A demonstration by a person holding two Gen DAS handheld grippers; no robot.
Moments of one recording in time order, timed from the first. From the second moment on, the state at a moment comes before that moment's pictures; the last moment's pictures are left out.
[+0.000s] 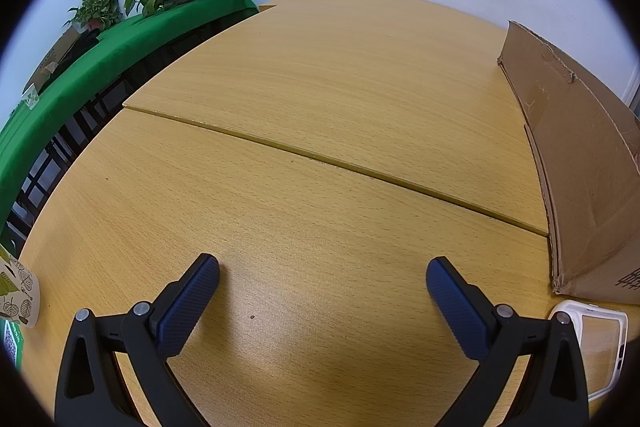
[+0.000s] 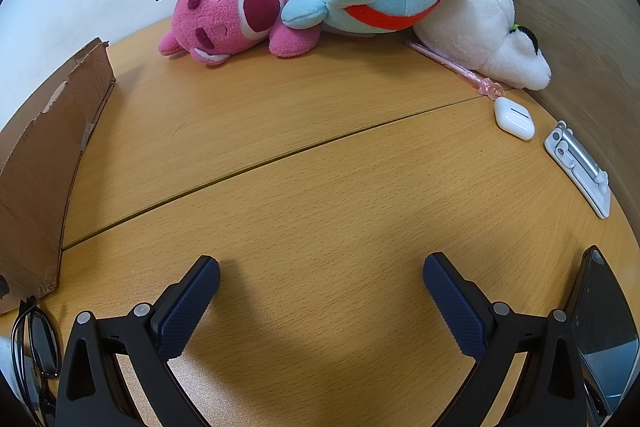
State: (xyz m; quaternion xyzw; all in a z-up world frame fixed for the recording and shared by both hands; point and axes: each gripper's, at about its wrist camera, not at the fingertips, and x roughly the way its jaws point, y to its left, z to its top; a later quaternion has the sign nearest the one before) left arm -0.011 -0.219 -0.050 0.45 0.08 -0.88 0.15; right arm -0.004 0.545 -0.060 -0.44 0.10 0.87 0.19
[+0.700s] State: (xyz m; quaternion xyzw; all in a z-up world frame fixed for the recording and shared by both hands) left arm -0.012 -0.218 -0.050 0.45 0.08 -0.88 0.15; right arm -0.005 0.544 -0.060 -0.44 0.10 0.87 0.19
